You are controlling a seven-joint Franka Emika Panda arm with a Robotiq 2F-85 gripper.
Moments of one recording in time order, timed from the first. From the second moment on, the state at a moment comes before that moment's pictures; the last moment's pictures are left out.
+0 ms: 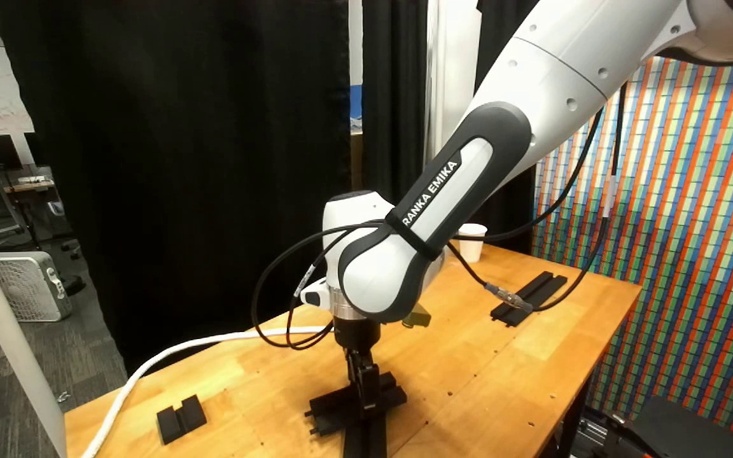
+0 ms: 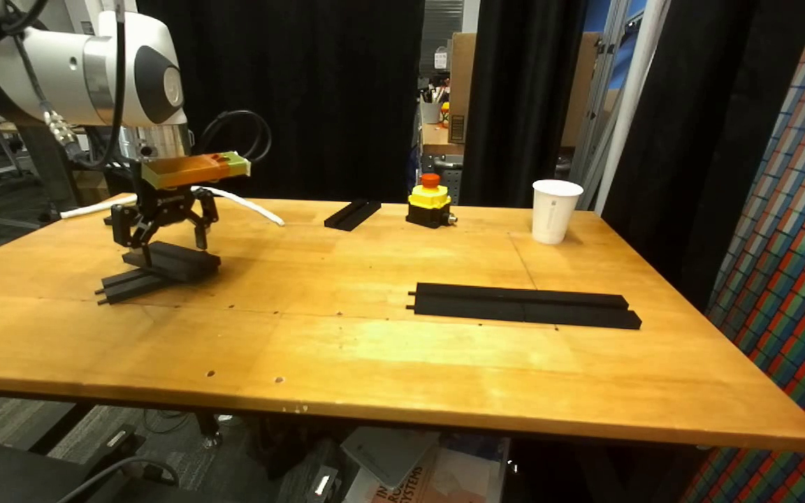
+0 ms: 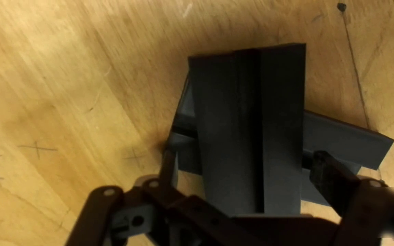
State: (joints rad) arm 0.21 0.32 0.29 -2.22 -0.05 2.50 -0.76
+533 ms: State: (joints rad) arm 0.19 0.34 0.29 -2.21 -0.05 2.50 -0.76
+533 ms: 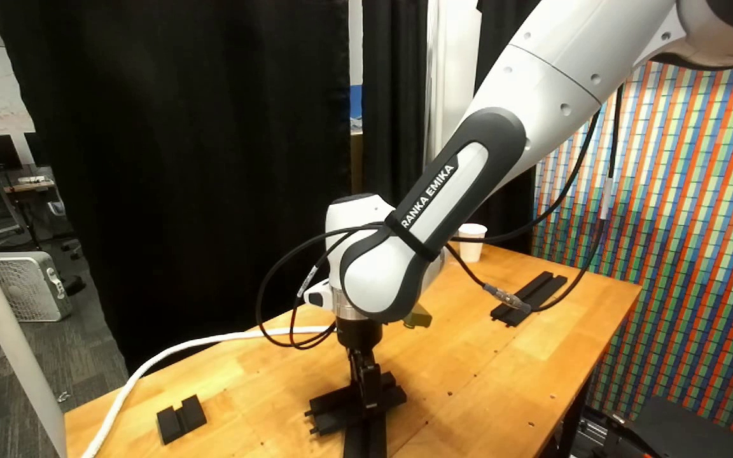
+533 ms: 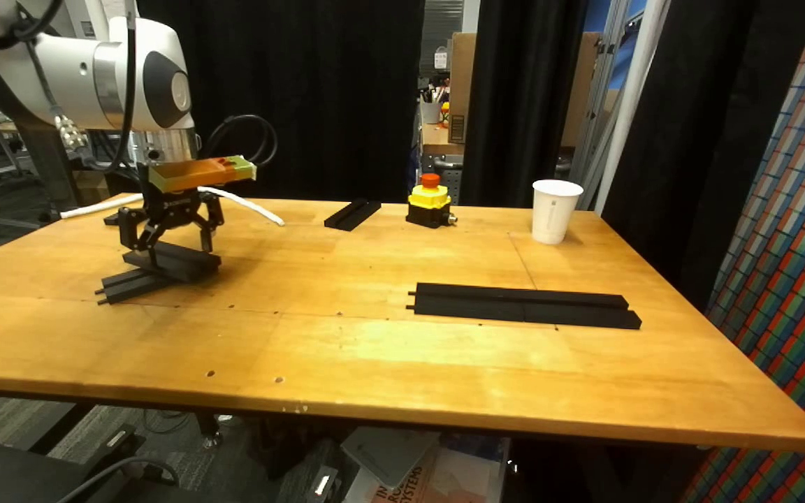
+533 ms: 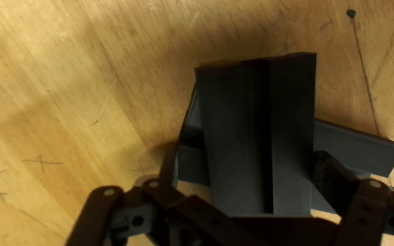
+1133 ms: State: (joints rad) arm 0.18 0.34 0.29 -2.21 -0.05 2.54 -0.76
